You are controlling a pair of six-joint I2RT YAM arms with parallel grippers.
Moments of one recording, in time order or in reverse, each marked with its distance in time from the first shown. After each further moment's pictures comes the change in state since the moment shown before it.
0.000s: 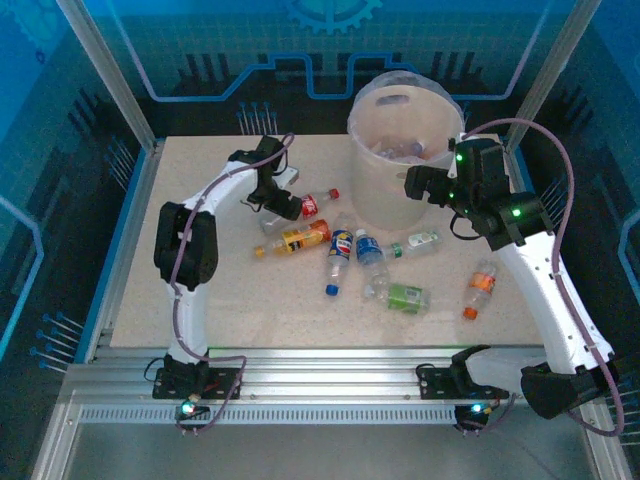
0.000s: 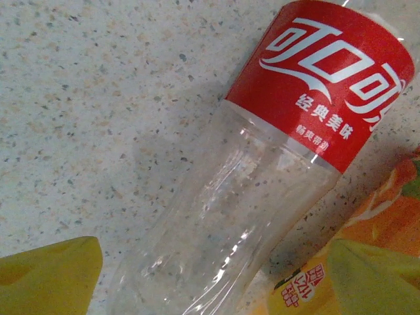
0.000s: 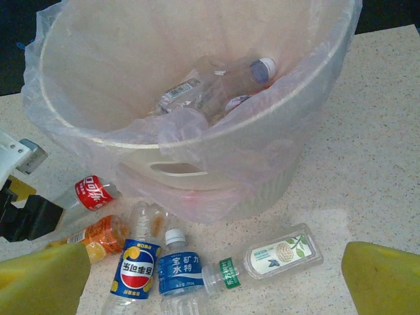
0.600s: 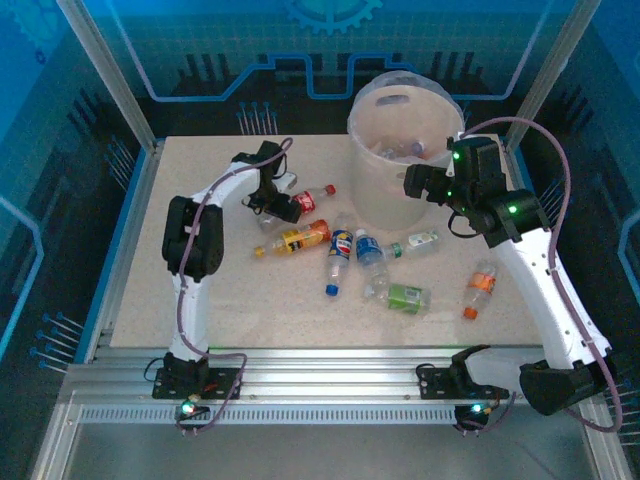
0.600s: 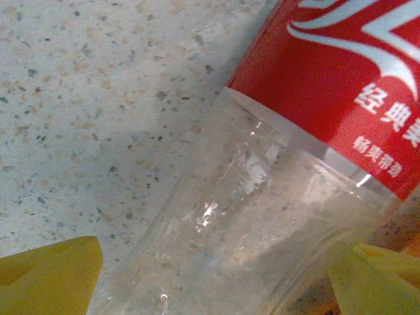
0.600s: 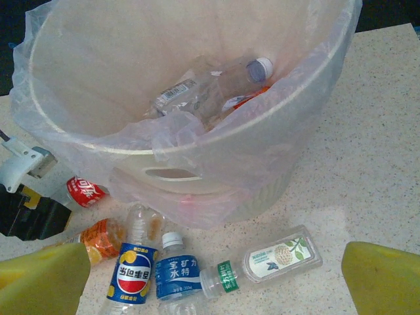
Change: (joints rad) left arm 0.033 0.097 0.034 0.001 0.024 -0.035; right arm 0.000 0.018 0.000 0.010 0.011 0.004
